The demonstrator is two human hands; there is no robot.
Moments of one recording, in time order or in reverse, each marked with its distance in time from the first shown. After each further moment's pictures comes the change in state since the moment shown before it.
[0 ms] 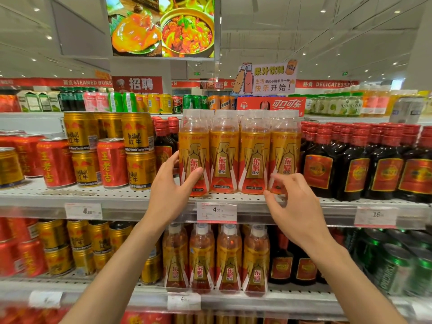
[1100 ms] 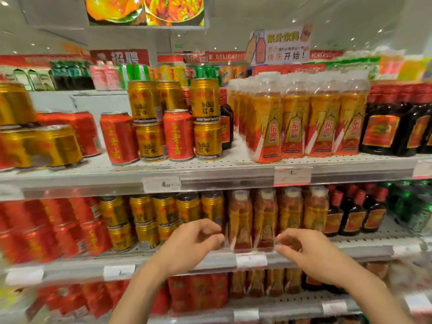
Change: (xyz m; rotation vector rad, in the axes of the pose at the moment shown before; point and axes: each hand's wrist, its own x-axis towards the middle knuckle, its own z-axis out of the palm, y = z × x) left_hand -0.081 -0.141 -0.137 0.101 -0.802 -0.135; right_hand -0.126 -0.108 0.087 -0.094 -0.751 0.271
